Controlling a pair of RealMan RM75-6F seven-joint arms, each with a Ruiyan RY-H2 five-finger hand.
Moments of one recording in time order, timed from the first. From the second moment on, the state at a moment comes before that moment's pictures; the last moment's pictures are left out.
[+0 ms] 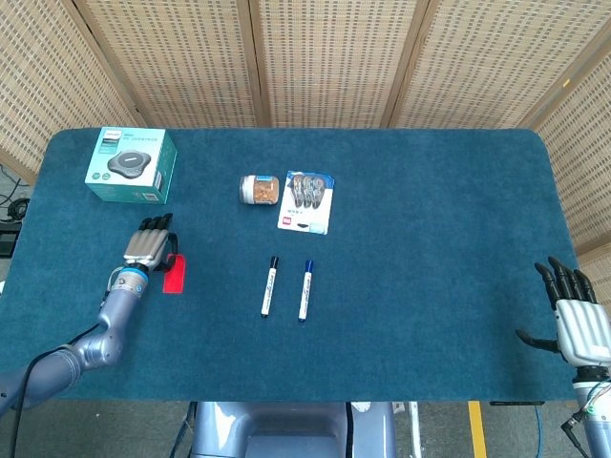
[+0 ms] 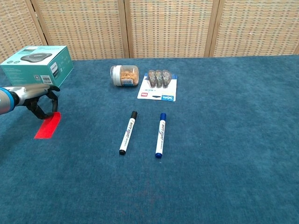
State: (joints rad) left arm -0.77 -1.63 -0.16 -0.99 0.82 0.69 0.30; right arm 0.14 -1.13 0.10 -1.52 -1.39 1.35 0.05
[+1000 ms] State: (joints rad) left arm -0.42 -1.15 -0.01 -1.44 1.40 1.19 -0.20; right arm 0.13 -1.12 0.10 -1.54 -1.41 1.38 0.05
